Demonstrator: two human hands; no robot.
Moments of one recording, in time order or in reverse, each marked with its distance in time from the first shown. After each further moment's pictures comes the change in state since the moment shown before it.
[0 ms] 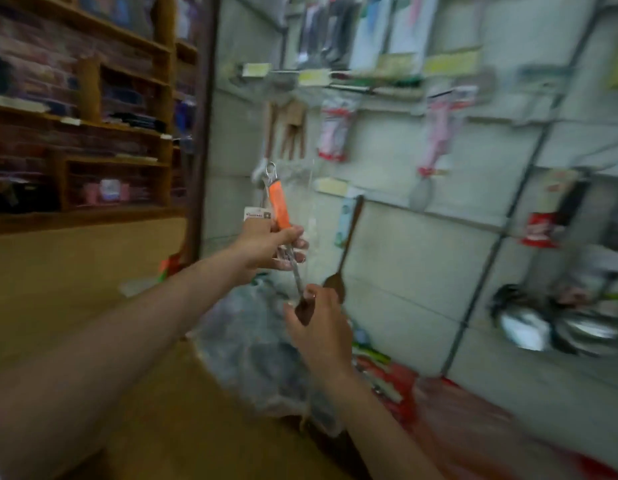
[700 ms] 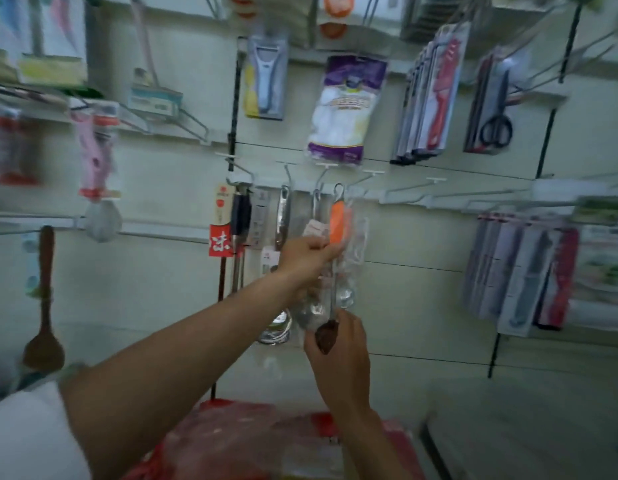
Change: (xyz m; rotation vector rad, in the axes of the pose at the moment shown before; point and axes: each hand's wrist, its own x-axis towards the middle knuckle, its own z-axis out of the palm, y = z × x) left_hand -0.061 0.120 0.556 -0.217 -0.508 0.142; right_hand -0.080 0.280 -0.423 -0.377 0.610 0.265
